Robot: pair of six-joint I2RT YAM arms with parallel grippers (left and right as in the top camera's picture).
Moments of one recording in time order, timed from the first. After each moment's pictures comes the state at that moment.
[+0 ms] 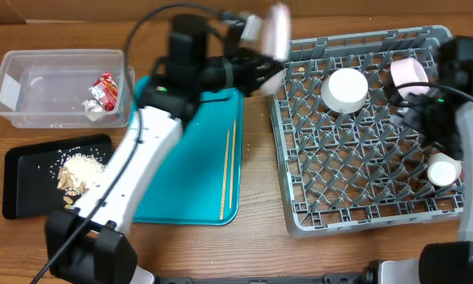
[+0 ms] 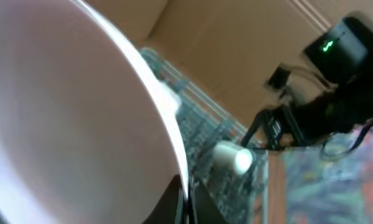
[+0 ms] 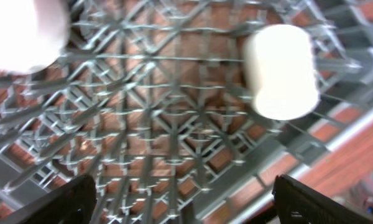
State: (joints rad) left arm -0.39 1.68 1.48 -0.14 0.82 -0.36; right arm -0.18 1.59 1.68 -1.54 0.14 0.46
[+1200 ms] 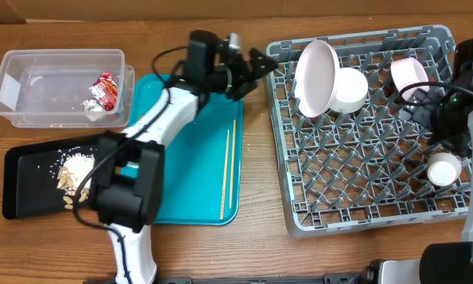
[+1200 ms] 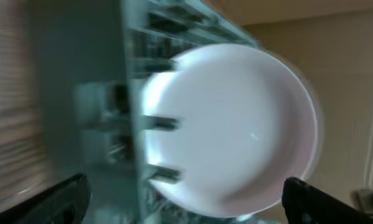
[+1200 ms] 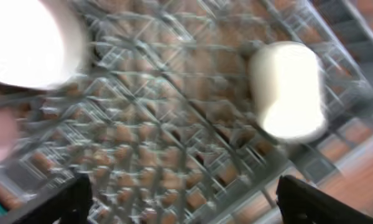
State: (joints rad) left arm -0.29 2.06 1.49 -0.10 0.78 -0.90; right arm -0.23 1.58 1.67 -1.44 0.05 0.40
